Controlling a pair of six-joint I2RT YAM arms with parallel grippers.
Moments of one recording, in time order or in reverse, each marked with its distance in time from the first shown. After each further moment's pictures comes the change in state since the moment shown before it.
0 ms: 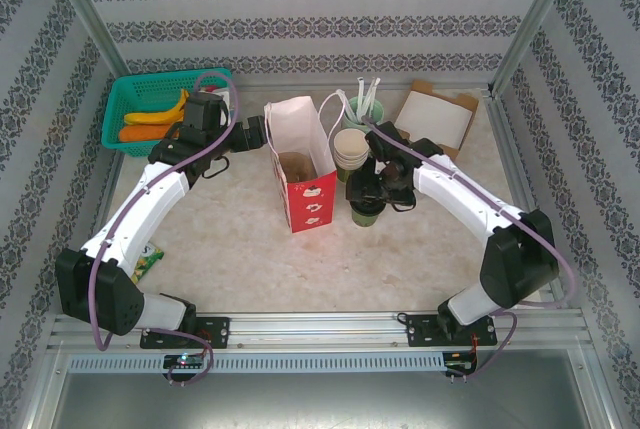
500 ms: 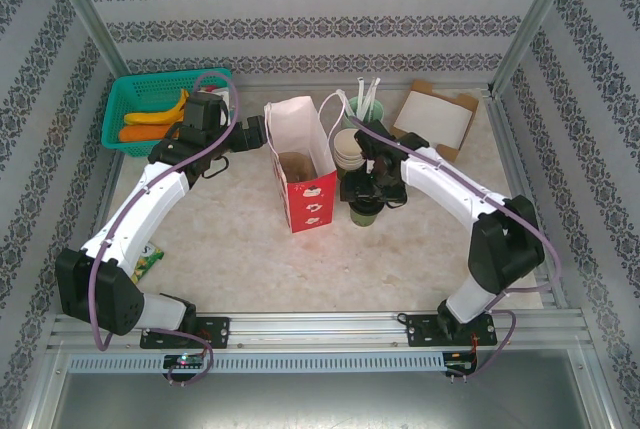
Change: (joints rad) left arm 0.000 0.000 0.000 0.000 -0.011 0.005; right arm 0.026 0.100 0.078 -0.048 0.016 -0.030
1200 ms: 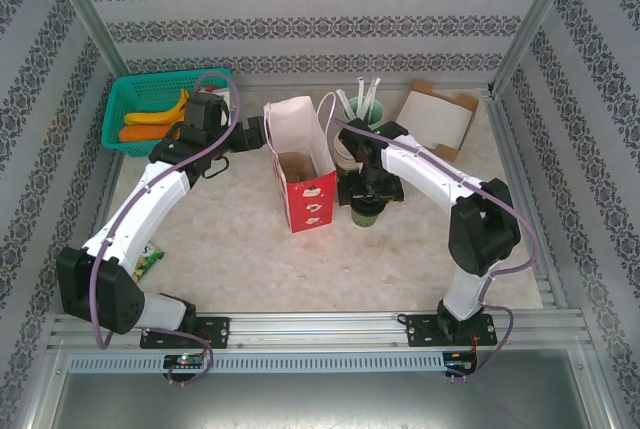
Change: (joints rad) left arm 0.000 0.007 0.000 -0.001 -0.005 0.004; right arm 0.039 0.151 0.170 -0.209 0.079 0.000
